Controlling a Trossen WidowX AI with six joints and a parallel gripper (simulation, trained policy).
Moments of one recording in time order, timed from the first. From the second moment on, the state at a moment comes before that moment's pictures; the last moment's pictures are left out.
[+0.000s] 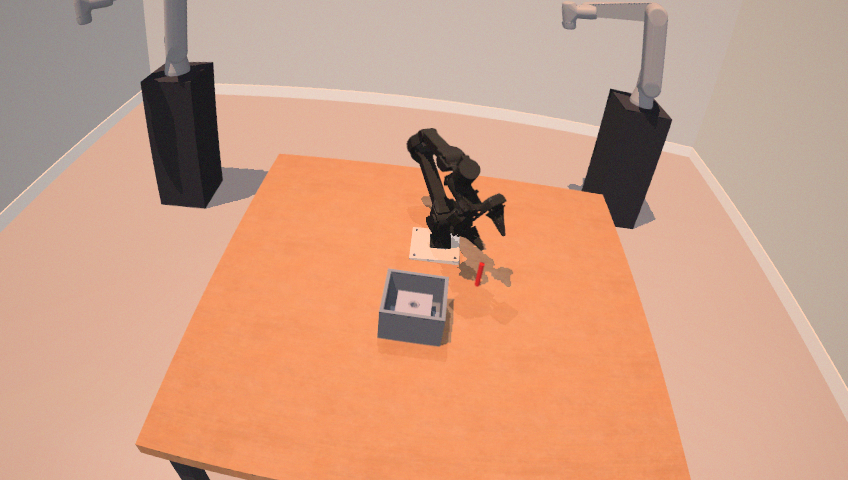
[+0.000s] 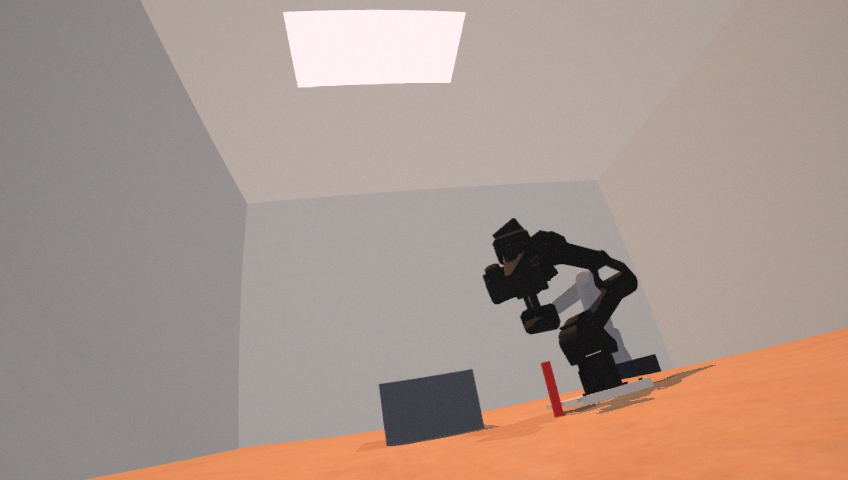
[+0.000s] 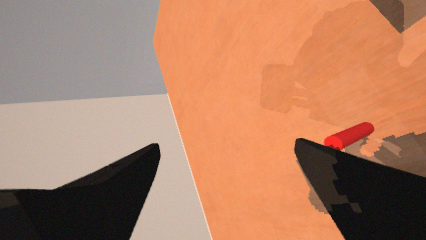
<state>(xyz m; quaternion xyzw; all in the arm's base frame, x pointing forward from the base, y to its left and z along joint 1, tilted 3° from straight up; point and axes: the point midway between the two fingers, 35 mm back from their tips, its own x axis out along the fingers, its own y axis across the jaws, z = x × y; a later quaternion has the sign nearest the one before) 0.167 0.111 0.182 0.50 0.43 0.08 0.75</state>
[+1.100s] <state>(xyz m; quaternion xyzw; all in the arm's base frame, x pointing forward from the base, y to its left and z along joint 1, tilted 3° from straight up) 0.174 0.109 0.069 0.45 0.54 -0.24 0.67</state>
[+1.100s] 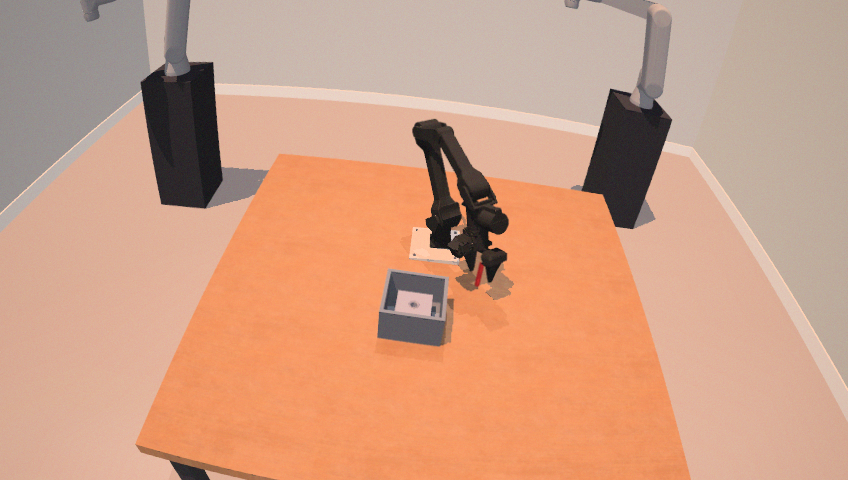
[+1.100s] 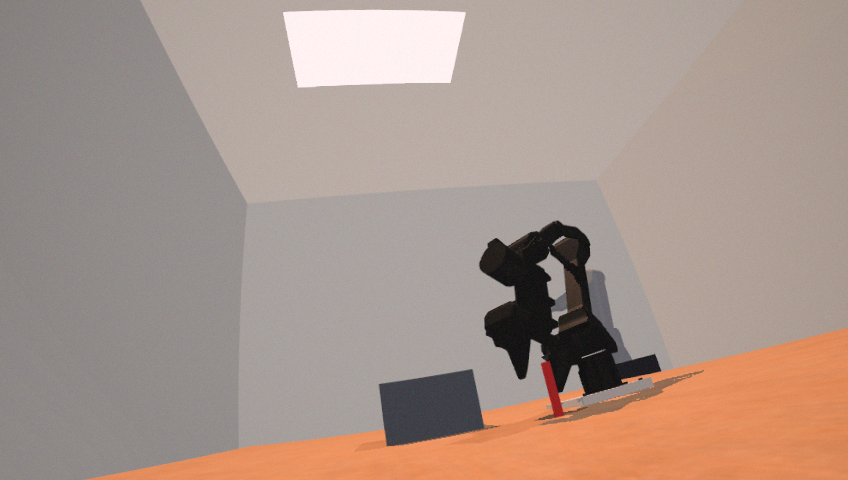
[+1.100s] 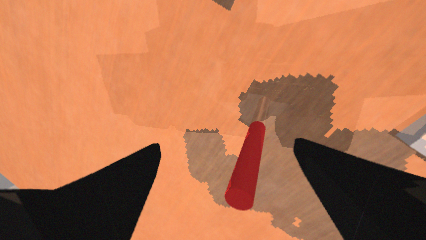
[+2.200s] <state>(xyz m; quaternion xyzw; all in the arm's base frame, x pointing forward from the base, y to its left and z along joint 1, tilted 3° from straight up) 0.194 0.091 0.088 0.40 0.54 -0.25 0.70</state>
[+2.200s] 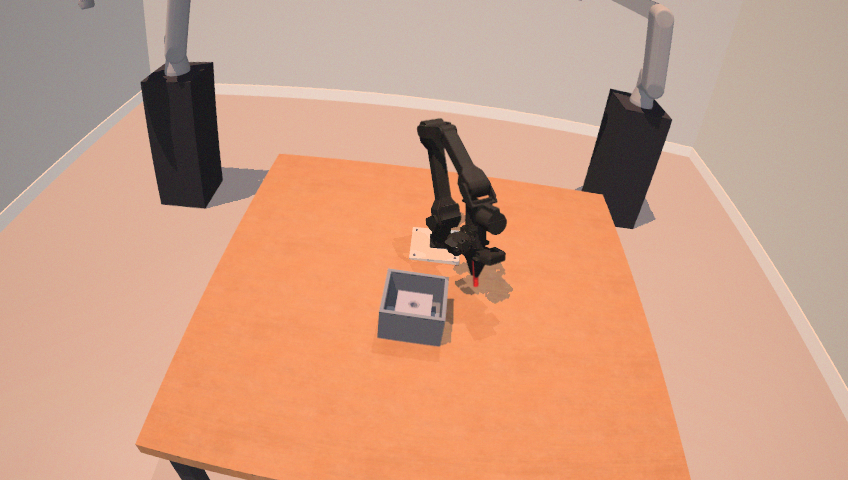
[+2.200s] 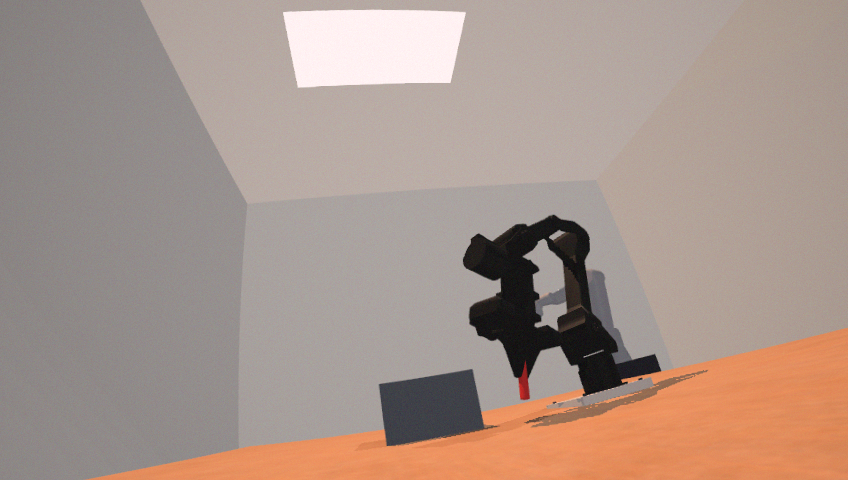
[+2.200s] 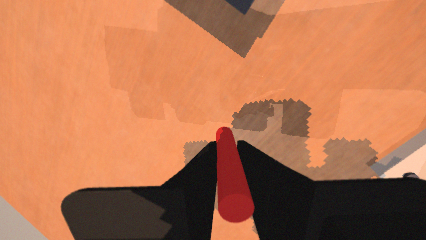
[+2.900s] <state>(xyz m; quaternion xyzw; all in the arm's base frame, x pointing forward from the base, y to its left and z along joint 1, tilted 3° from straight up) 0.248 0.037 0.161 0.38 0.46 -0.27 0.76</state>
